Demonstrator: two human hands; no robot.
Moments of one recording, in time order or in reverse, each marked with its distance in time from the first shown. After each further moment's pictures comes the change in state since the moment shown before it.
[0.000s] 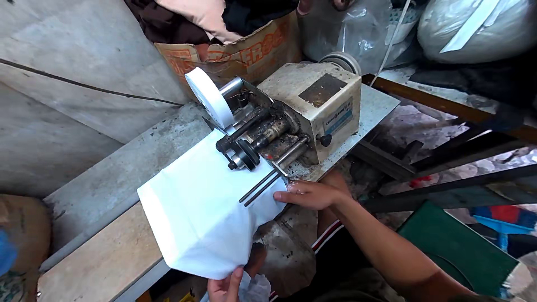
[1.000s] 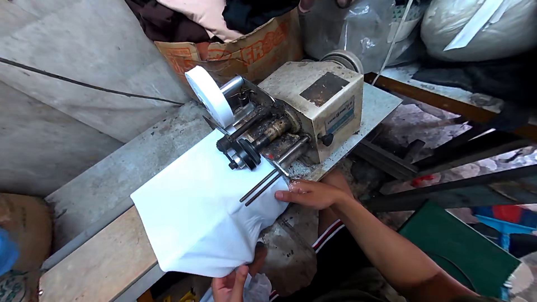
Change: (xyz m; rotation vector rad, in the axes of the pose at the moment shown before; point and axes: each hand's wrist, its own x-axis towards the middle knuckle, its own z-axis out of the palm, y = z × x) left_hand -0.001 0.003 0.008 0.024 -0.024 -0.017; right_hand -0.001 -0.001 0.001 0.045 0.001 -0.003
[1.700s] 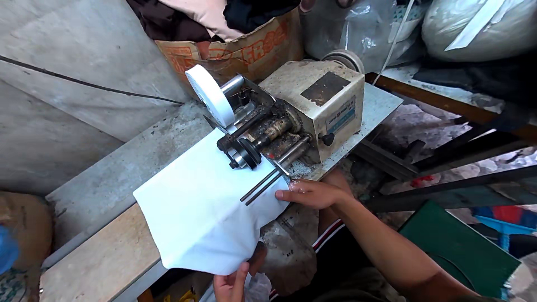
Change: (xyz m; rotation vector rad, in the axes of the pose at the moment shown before) left_hand 0.000 -0.005 0.001 0.020 0.021 -0.006; right_hand 0.000 0.000 0.000 -0.015 0.005 0.003
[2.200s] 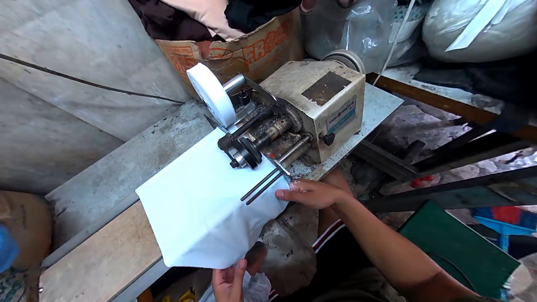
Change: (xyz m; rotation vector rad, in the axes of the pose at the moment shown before) left_hand 0.001 -0.004 -0.003 0.027 -0.006 0.009; right_hand 0.000 0.000 0.001 0.016 0.006 -0.003
